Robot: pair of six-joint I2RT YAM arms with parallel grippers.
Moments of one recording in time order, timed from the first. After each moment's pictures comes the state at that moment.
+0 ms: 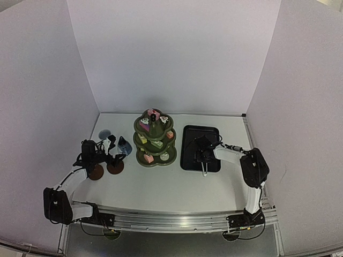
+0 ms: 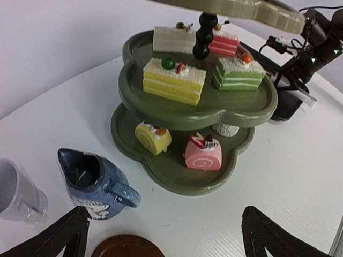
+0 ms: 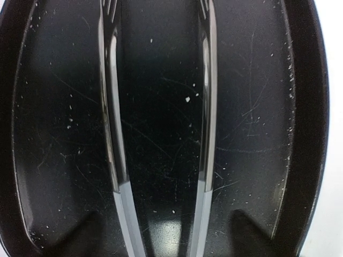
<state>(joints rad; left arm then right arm) -0.11 1.19 0.66 0.02 0.61 0.29 0.59 2.00 1.34 -0.56 0.25 0.59</state>
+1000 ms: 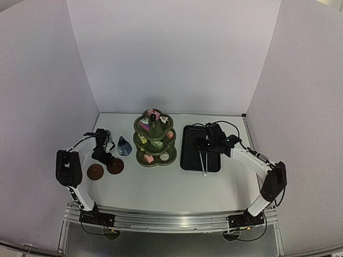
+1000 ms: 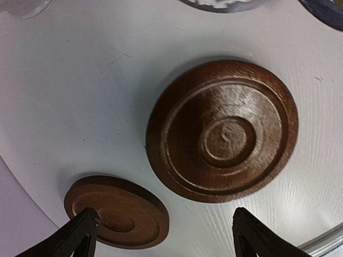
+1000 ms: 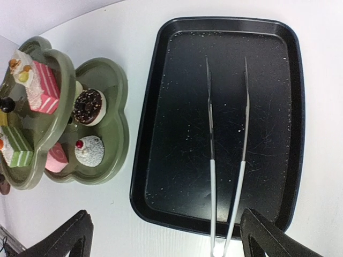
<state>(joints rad) -0.10 1.79 1.26 -0.97 -0.05 0.32 0.61 1.65 1.40 -0.62 0.08 0.60</state>
